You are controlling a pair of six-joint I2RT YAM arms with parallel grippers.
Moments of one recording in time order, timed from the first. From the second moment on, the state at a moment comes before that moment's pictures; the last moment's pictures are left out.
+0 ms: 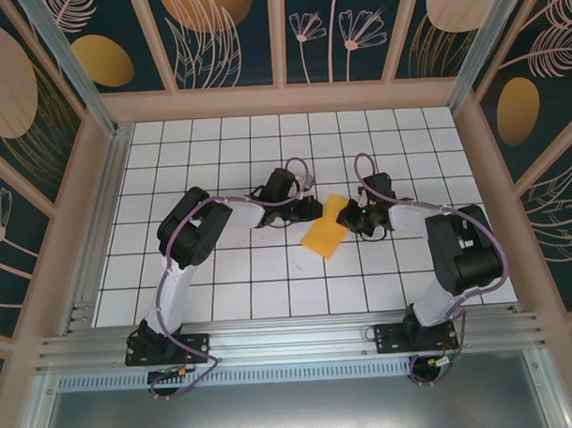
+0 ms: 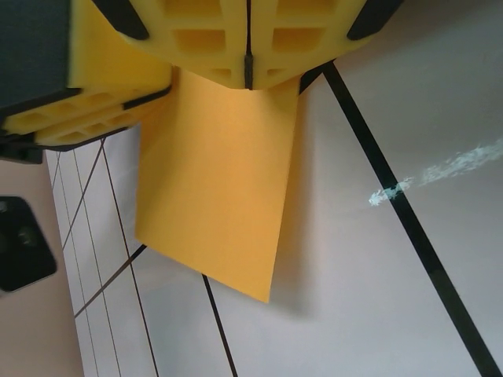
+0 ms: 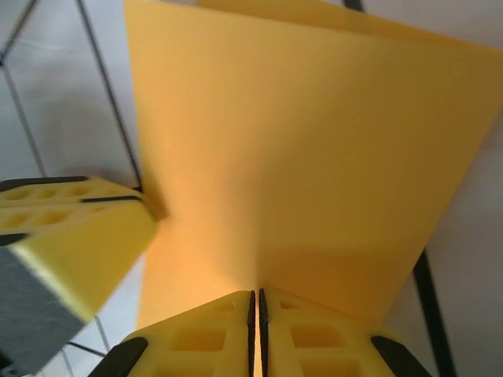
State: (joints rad) left arm -0.68 2.24 1.29 0.27 0.62 -0.71; right arm 0.28 1.64 0.74 -0.15 -0.41 0.73
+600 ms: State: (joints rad) left arm -0.67 2.24 1.32 0.23 0.64 -0.69; right arm 0.27 1.66 0.73 -0.11 -0.40 0.73
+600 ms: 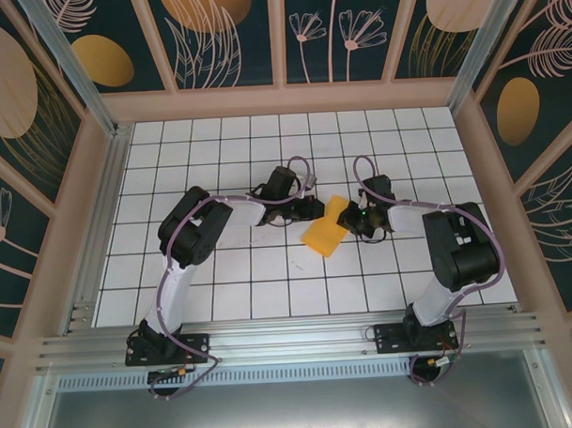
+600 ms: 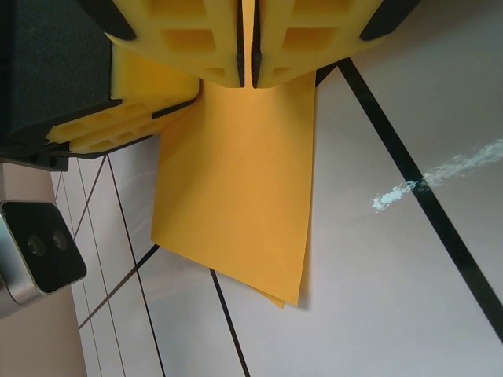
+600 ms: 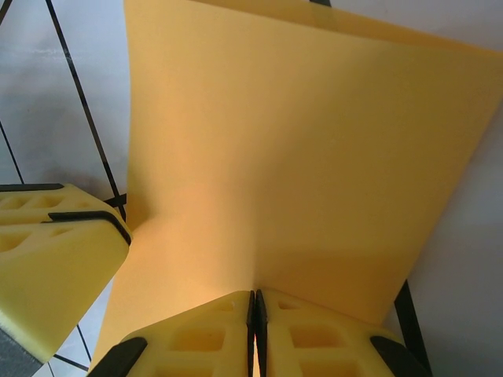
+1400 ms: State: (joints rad) left arm -0.68 2.19 1.18 0.39 0.65 -0.75; right arm 0.27 1.67 0.74 -0.11 -0.40 0.73
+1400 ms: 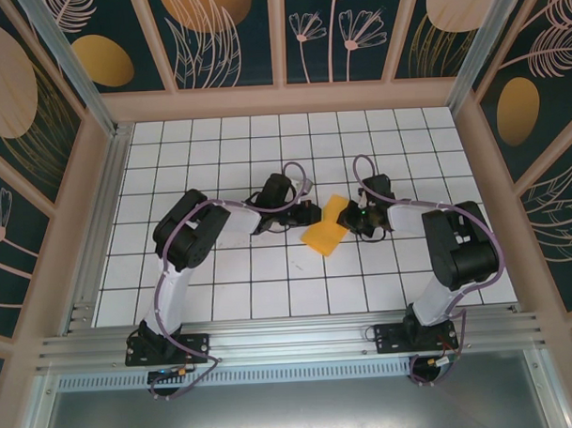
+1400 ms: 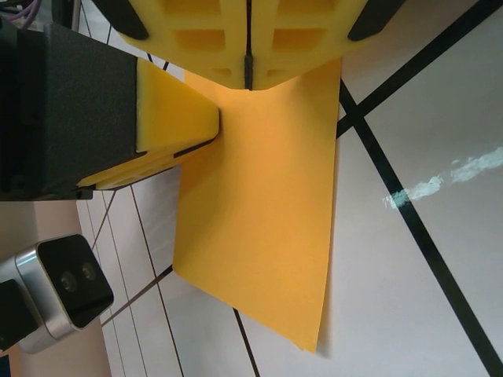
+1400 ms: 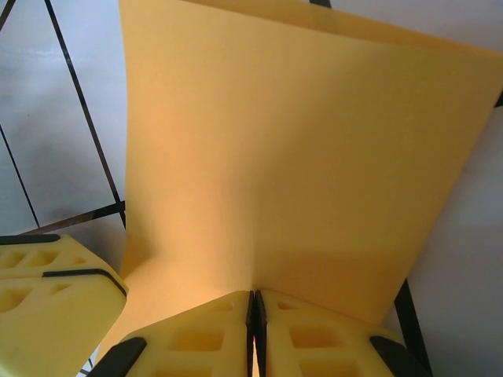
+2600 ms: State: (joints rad) left arm -0.72 2.21 1.45 -0.18 0.44 -0.51; right arm 0.28 1.67 0.77 -0.15 -0.38 0.72
